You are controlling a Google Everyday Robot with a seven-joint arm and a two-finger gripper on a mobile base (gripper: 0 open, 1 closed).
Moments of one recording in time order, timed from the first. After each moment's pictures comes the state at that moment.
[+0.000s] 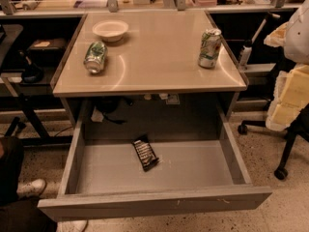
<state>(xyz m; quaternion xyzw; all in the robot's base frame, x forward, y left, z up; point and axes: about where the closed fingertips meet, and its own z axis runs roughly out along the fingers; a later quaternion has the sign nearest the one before) 0.438 -0.217 0.976 -0.60 0.78 -0.03 0.16</state>
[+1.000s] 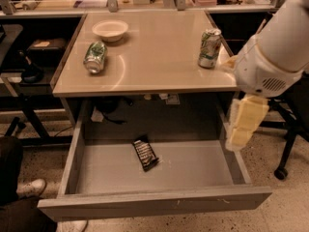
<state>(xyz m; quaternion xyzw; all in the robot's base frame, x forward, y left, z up) 0.442 -0.151 0.913 -0.66 0.73 0.03 0.16</state>
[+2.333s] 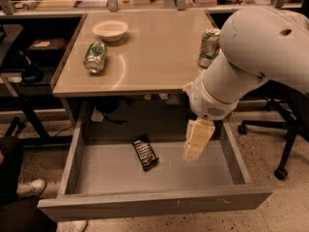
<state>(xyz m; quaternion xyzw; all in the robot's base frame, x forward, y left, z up) 0.468 -0.084 0.831 -0.67 0.72 0.05 0.19</state>
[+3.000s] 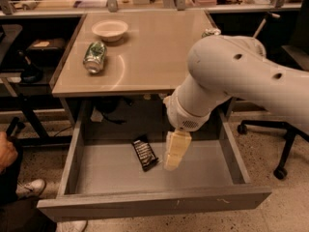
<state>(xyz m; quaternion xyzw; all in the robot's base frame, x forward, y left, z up) 0.471 -0.044 0.787 -0.69 0.70 0.06 0.18</state>
